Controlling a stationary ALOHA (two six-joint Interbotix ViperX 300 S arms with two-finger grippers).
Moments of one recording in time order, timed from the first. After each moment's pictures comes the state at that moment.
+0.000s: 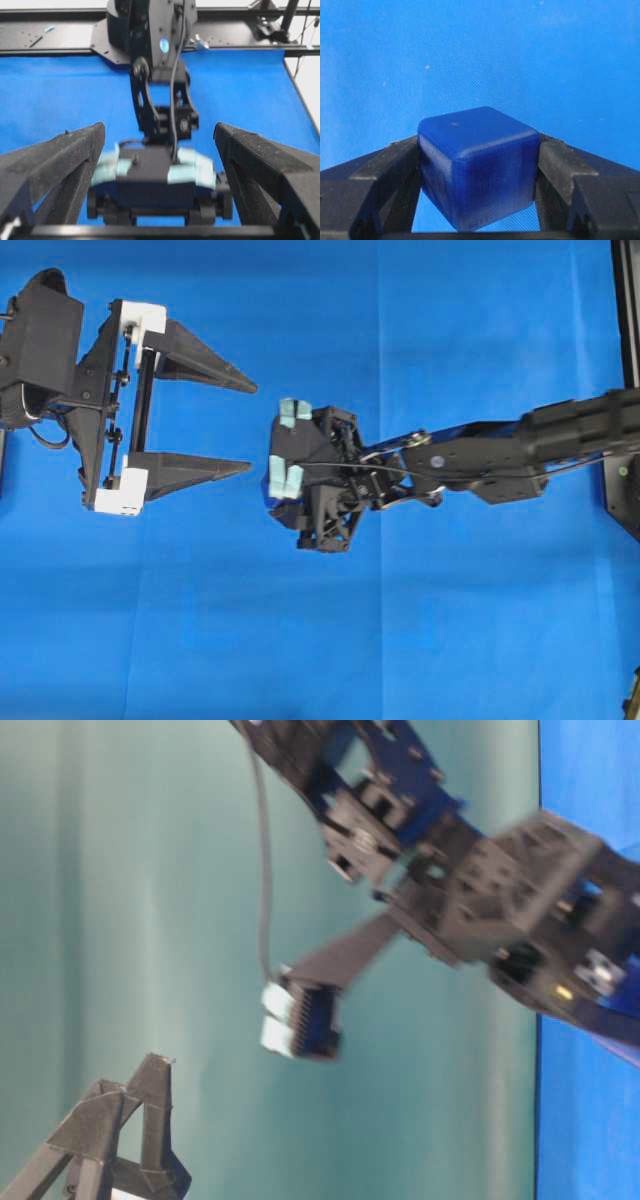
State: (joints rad) left arm -0.05 -0.48 0.69 0.02 -0.04 -0.02; right arm 0.07 0.27 0.41 -0.54 0.09 0.87
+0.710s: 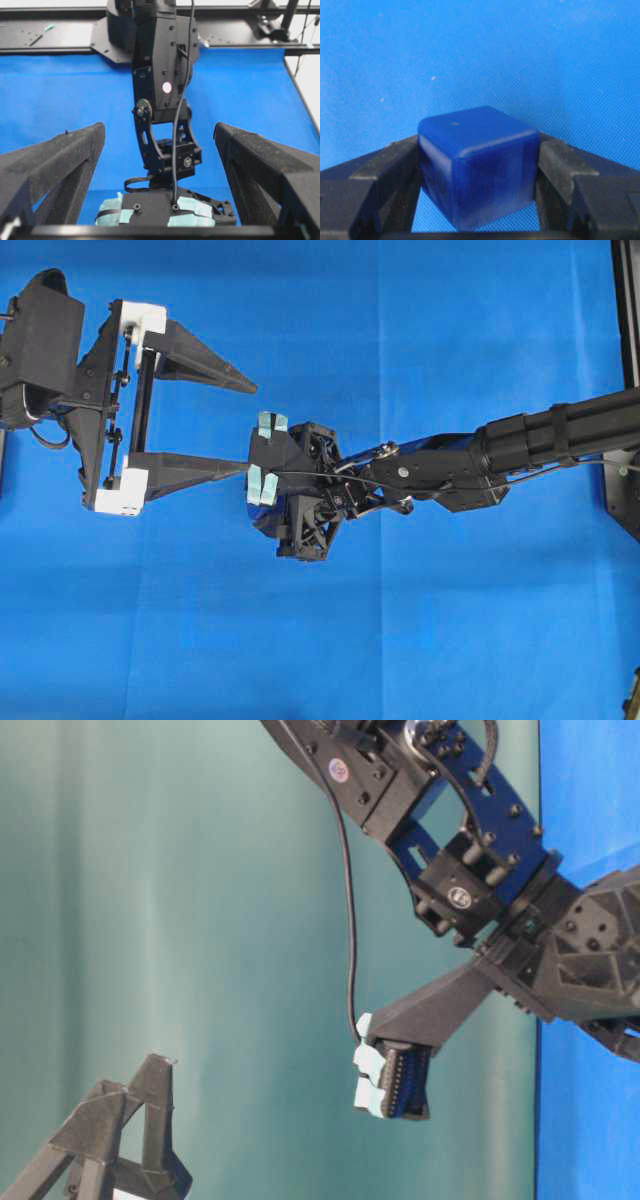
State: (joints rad) left arm -0.05 -0.48 0.69 0.02 -0.04 -0.02; right arm 0.07 0.39 0.36 -0.54 0.02 0.90
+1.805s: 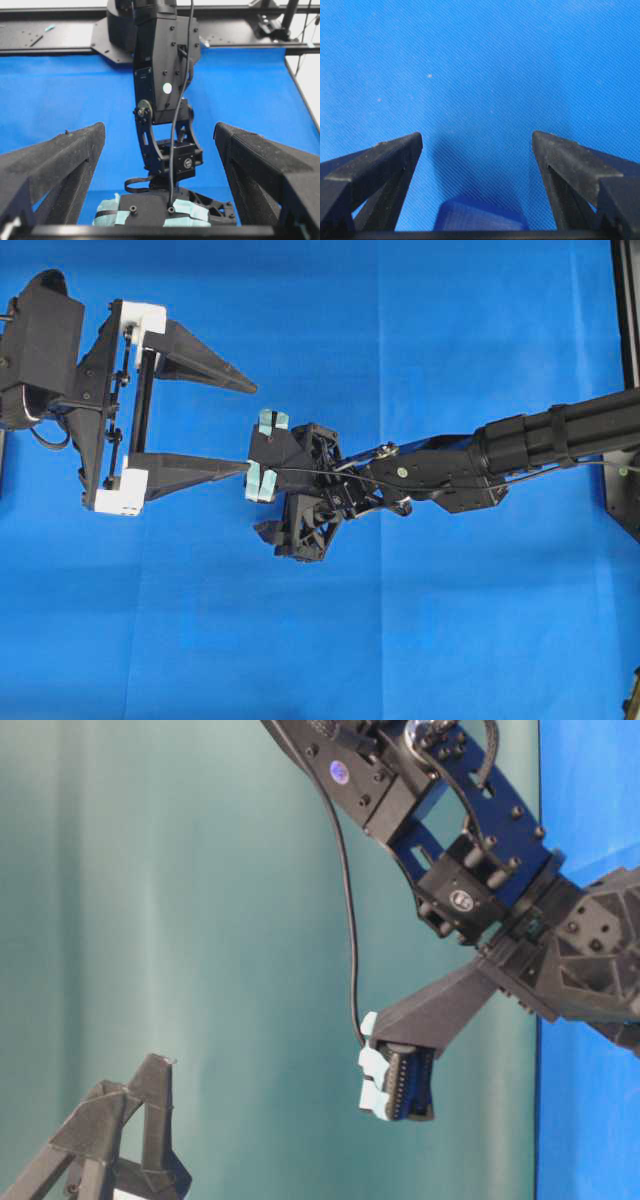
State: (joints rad) left arm -0.05 -0.48 0.69 0.02 -0.04 -0.02; right arm 0.08 0.39 0.35 -0.51 0.05 0.91
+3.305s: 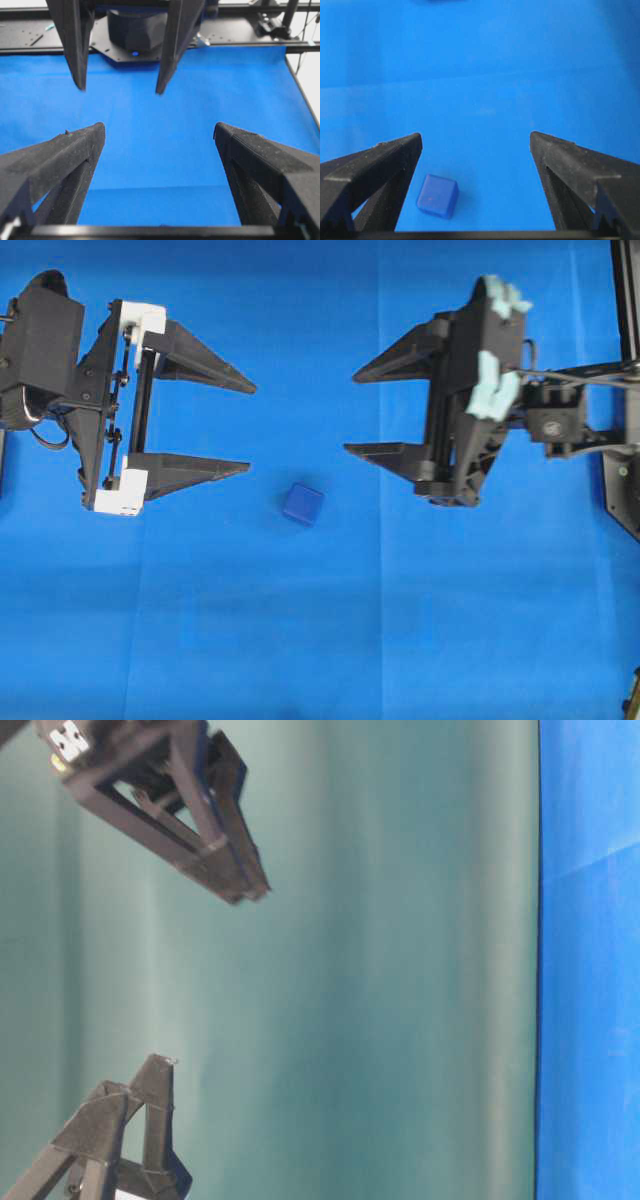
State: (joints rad) left arm -0.05 -0.48 0.69 0.02 -0.03 -0.01; right arm 0.08 -0.39 0.58 -0.62 0.30 0.90
